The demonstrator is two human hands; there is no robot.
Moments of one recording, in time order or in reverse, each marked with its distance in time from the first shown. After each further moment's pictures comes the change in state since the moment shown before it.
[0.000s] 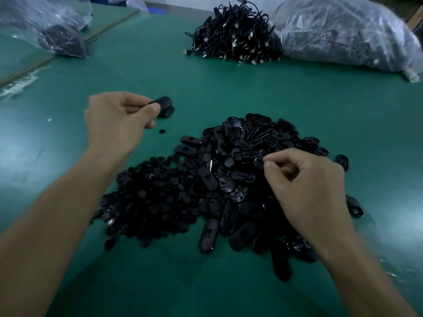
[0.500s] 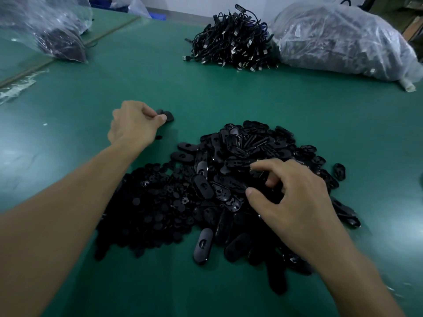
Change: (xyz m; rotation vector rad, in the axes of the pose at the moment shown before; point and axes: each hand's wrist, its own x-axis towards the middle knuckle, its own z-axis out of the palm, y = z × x) left_hand 0.043 -0.019 0.039 0.479 -0.012 -0.162; right_hand 0.000 0.000 -0.007 -0.247 -0.245 -0.015
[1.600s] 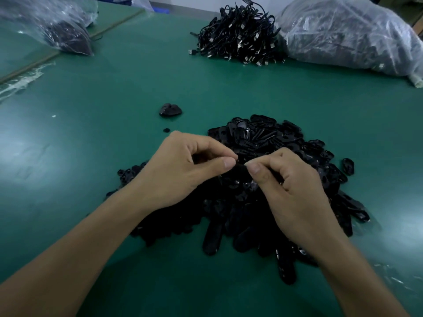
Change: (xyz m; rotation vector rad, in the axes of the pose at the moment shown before) left_hand -0.118 0.015 -0.026 -0.438 -0.581 0.554; right_hand 0.006 -0.013 0.016 0.340 0.030 -0.055
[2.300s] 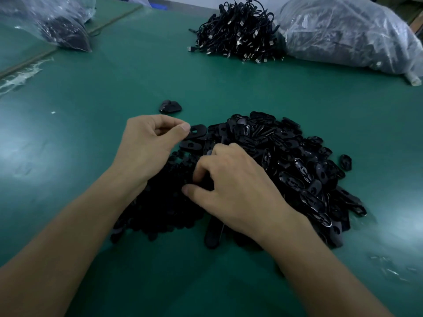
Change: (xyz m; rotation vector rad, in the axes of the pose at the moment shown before) left_hand 0.012 -0.027 -0.022 -0.026 0.442 -0.210; right_hand 0.019 -0.050 0.037 -0.417 -0.331 -0.178
